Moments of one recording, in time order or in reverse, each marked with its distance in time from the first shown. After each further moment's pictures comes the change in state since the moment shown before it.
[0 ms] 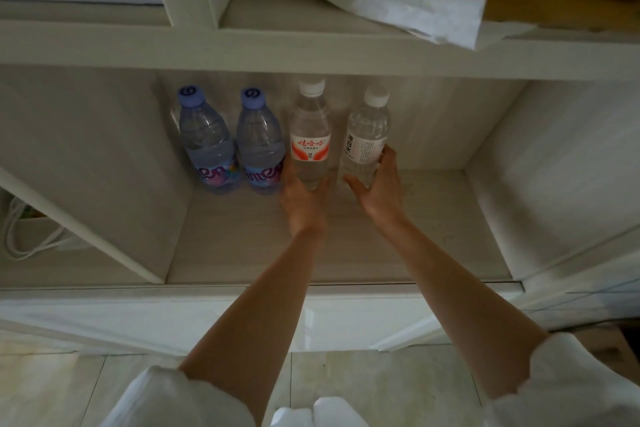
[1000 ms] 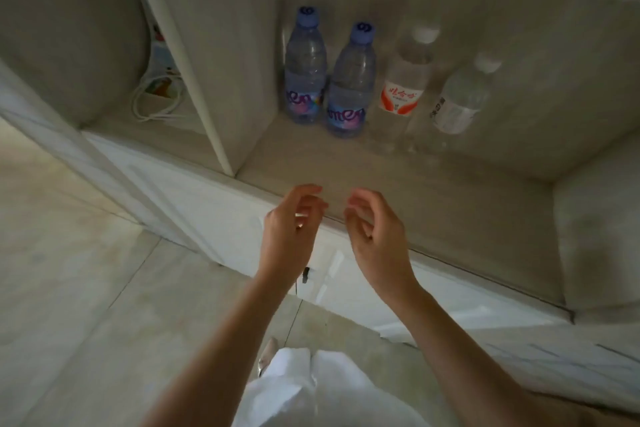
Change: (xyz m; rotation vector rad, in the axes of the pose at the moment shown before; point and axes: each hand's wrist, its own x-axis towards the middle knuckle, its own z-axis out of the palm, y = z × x) left_hand -0.130 -0.018 -0.137 0.046 -0.009 -0.011; right_hand -0.158 -0.041 -0.007 0.149 -0.454 -0.187
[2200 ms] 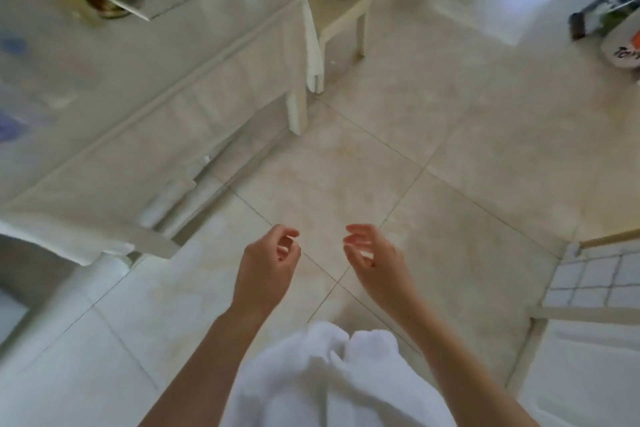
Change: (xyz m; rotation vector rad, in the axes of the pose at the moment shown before) left_hand -0.746 -0.062 -0.145 0.150 1.589 -1.095; right_hand -0.595 -0.126 0.193 -0.142 -1.872 -0.738
